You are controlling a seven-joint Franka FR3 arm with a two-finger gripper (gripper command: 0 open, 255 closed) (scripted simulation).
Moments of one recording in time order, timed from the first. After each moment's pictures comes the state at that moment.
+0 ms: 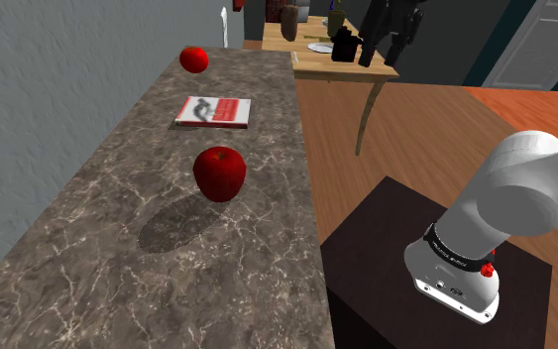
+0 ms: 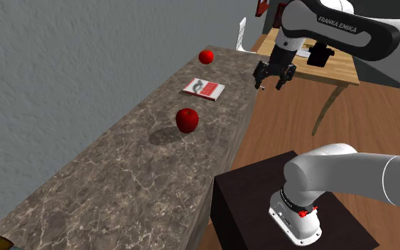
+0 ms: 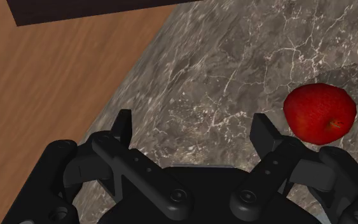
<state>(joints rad) 0.02 -0.77 -0.05 -2.33 0.12 1.57 0.15</state>
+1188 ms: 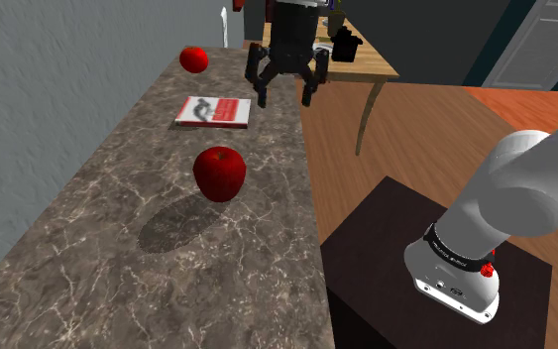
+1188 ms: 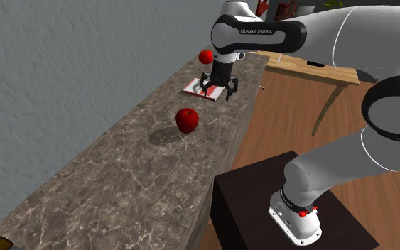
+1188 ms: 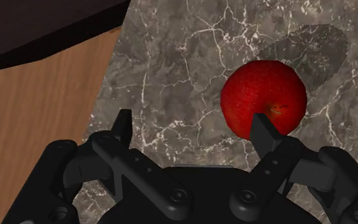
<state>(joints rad) 0.06 -0.37 0.28 -2.16 0.28 1.77 0.67</state>
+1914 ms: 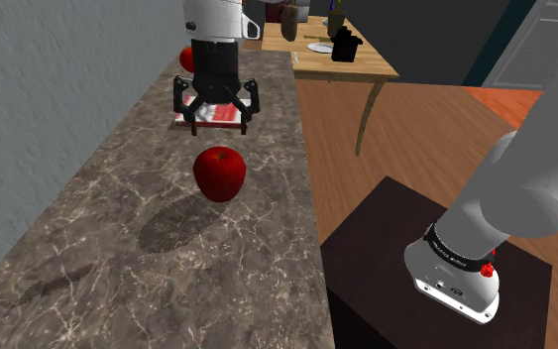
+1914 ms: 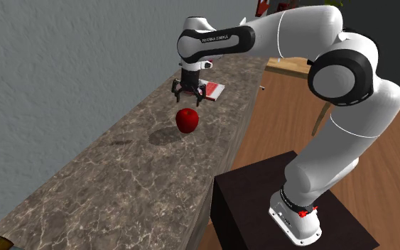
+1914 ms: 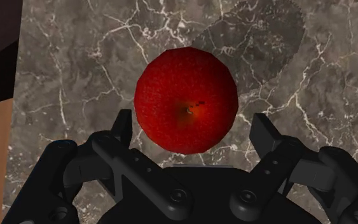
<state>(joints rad) 0.09 0.03 0.41 -1.88 0.22 1.86 1.02</state>
